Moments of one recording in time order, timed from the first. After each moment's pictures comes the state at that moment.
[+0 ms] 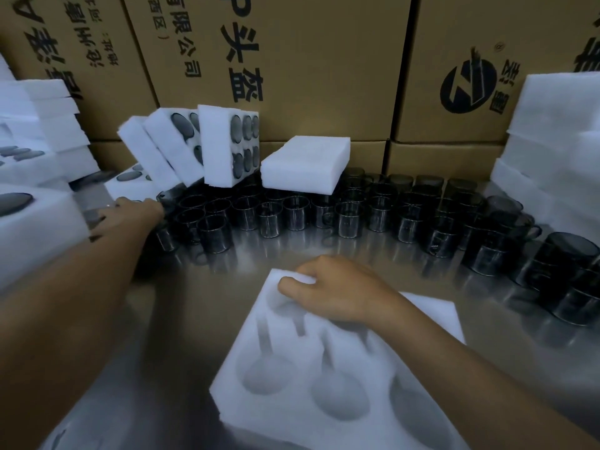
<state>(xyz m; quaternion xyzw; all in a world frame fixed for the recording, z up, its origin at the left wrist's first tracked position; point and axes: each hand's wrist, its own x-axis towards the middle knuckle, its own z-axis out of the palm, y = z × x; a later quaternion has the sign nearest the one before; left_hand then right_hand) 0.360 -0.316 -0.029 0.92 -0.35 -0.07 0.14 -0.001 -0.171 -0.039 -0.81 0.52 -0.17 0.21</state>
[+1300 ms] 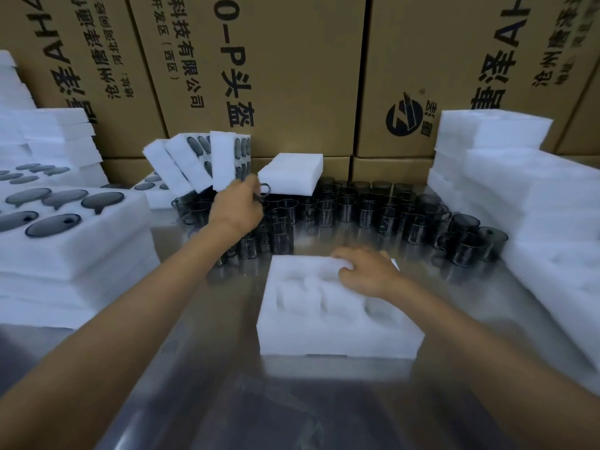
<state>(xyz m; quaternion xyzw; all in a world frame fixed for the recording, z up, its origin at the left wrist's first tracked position) 0.188 -0.152 0.040 0.63 -0.73 0.03 0.28 -0.055 -0.081 -0.023 -0.75 0.63 -0.12 0.16</state>
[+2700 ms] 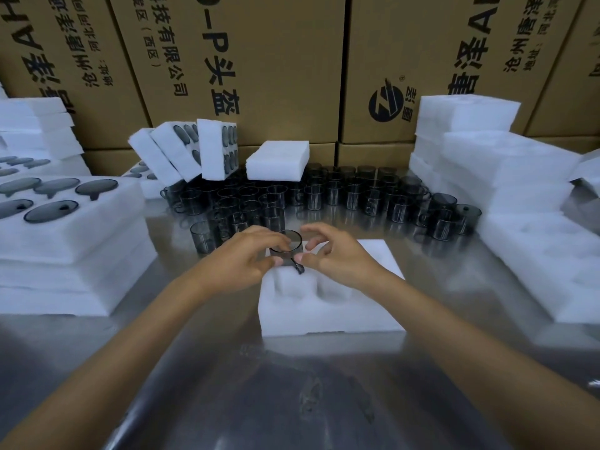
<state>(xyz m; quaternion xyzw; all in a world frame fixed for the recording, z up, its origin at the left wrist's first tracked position) 0.199 -0.058 -0.012 0.39 -0.89 -0.13 0.21 -0.015 -0.027 -0.013 -0.67 0.55 -0.36 0.35</state>
